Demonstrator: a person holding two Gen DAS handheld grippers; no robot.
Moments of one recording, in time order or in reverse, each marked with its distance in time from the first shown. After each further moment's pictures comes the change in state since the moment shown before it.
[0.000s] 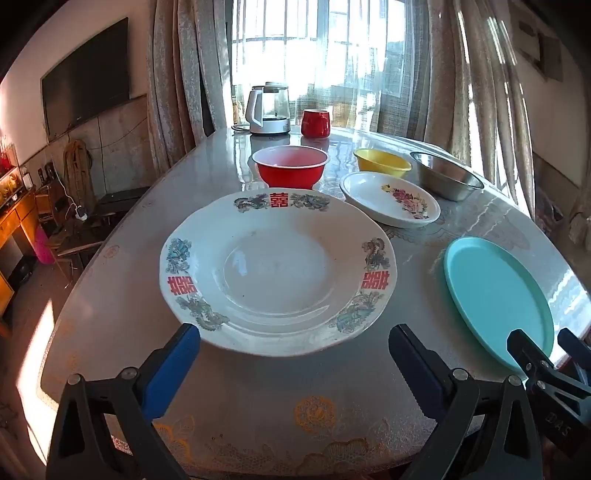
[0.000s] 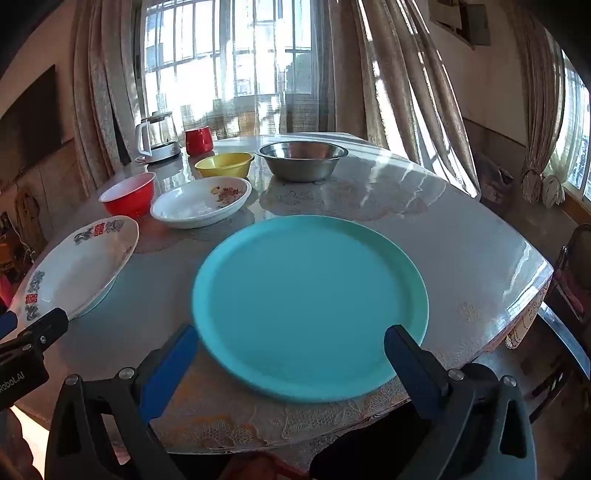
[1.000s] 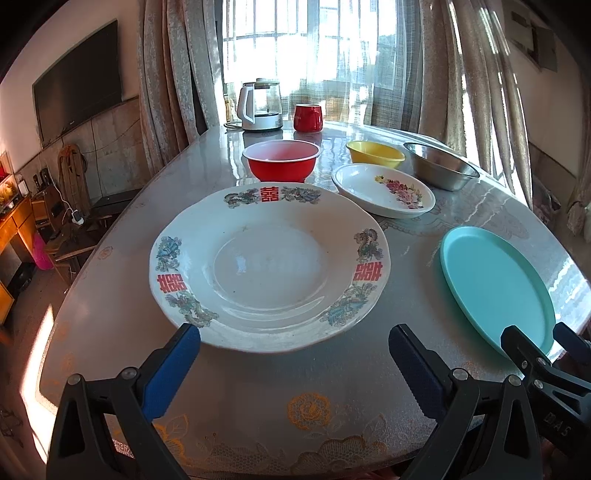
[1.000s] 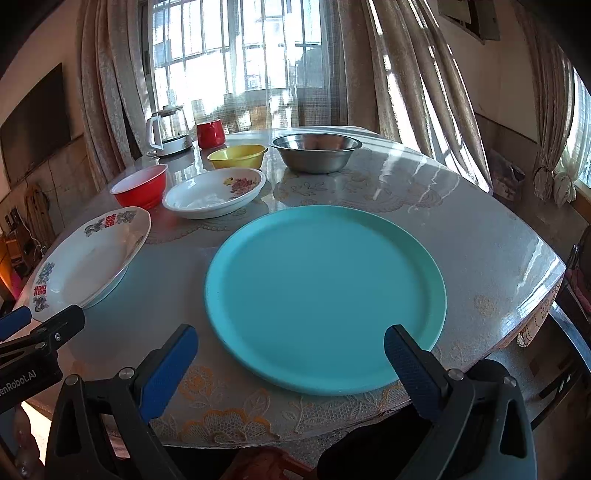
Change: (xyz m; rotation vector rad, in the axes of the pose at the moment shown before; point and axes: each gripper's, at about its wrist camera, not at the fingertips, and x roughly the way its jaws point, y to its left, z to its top) left arm 0.003 -0.003 -0.001 0.014 0.022 -0.011; right arm 0.002 0.002 -0.005 -0.010 0.023 0.044
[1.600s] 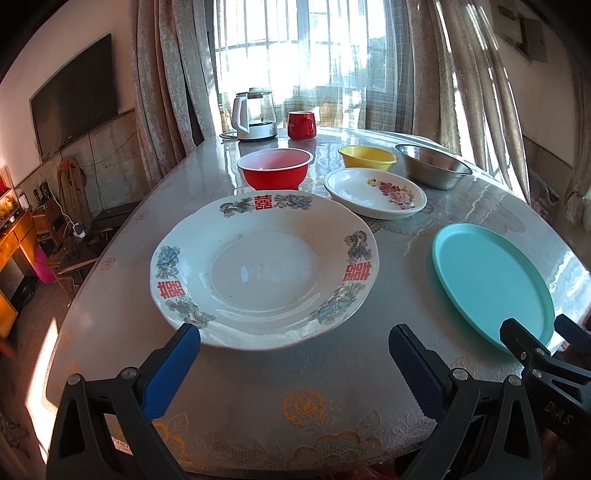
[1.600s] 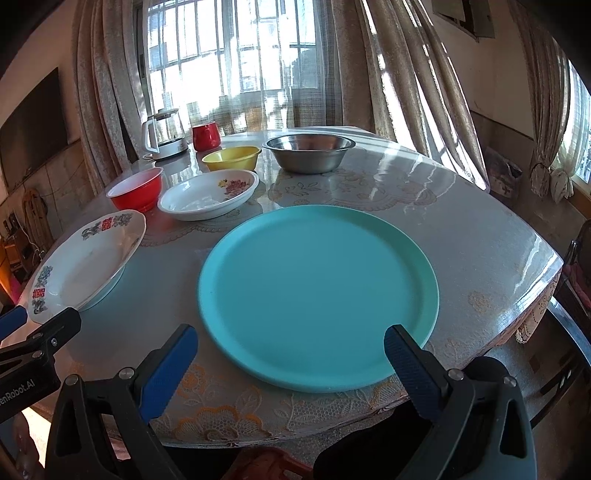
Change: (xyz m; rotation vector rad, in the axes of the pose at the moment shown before) left arm -0.007 -0.008 -0.003 0.040 -0.029 0.008; right arm 0.000 -0.004 -0.001 0.012 -0.007 -0.008
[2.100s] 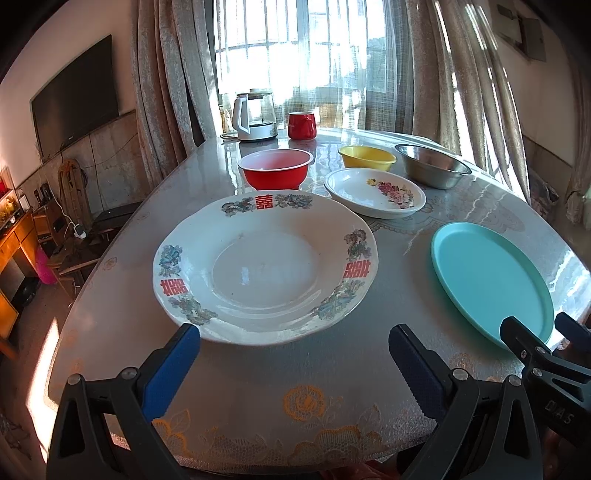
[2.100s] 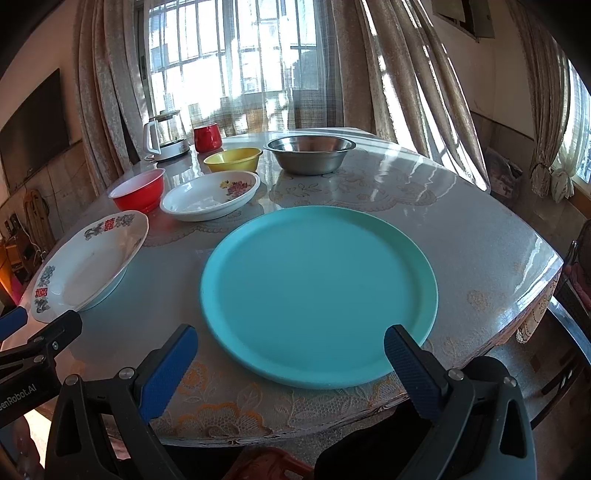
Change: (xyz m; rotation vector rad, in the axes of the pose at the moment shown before) left arm -0.002 0.000 -0.001 0.001 -0.003 0.002; right arm -0.001 0.002 -0.002 -0.003 -0.009 0.002
